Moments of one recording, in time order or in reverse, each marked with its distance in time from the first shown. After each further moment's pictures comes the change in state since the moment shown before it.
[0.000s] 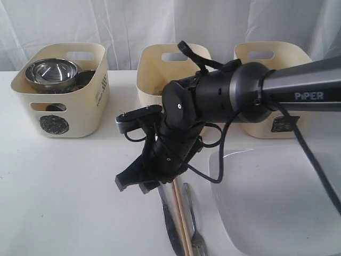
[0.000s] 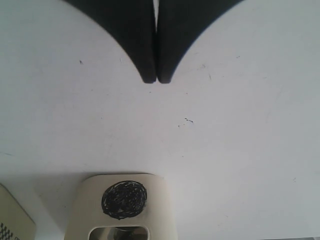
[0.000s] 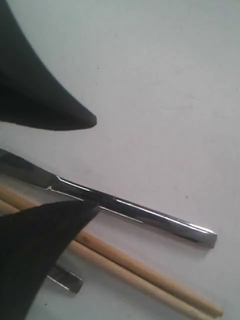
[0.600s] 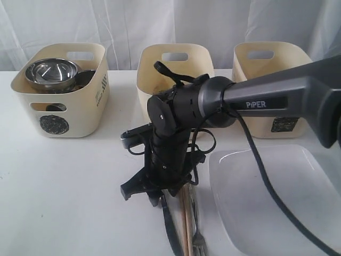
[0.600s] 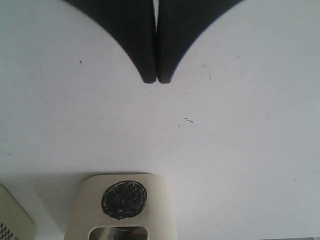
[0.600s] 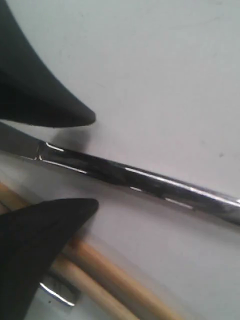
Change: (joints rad) left arm 0.000 0.000 0.000 0.000 0.000 0.000; right arm 0.000 0.154 -0.109 -0.095 0.154 0.133
